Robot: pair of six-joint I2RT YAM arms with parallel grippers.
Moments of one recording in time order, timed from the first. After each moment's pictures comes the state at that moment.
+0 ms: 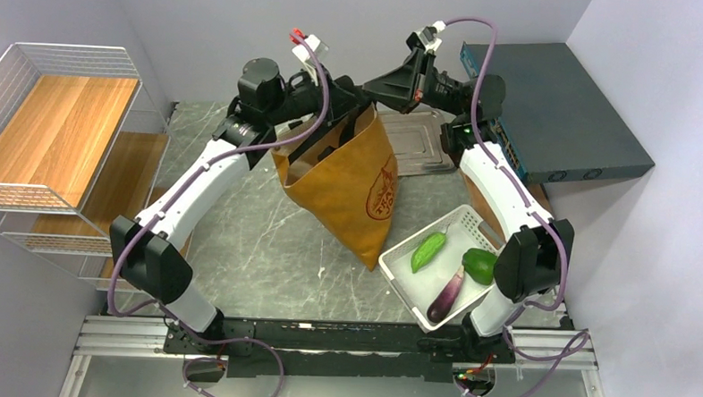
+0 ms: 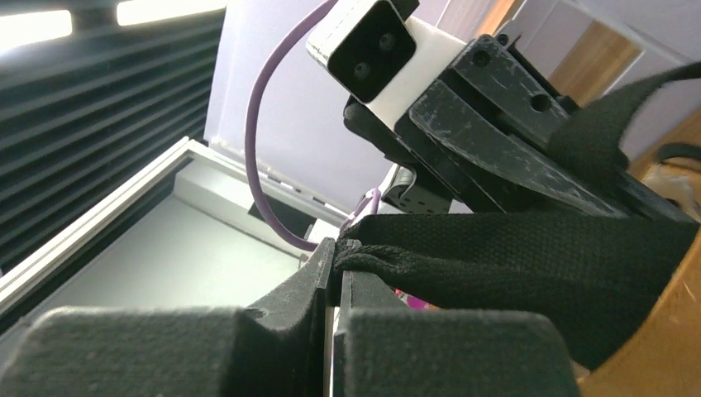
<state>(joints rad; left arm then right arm) -0.46 1.58 1.60 0.06 0.62 -0.33 0.31 1.65 1.57 0.79 -1.06 1.84</state>
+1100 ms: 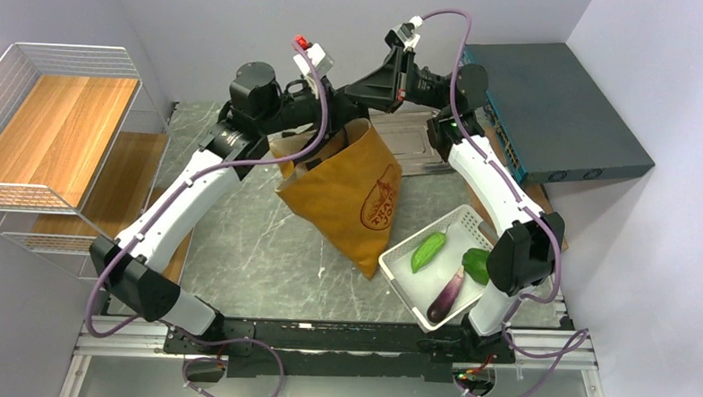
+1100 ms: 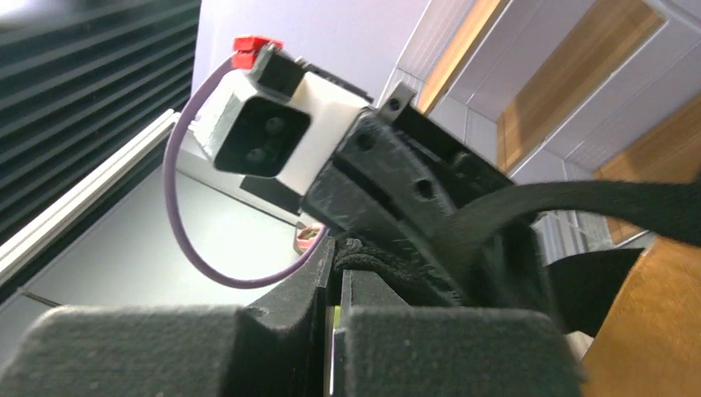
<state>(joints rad) -0.53 1.49 1.61 -0.09 0.60 -0.15 0.39 1.72 1.67 0.72 -1.11 1.79</state>
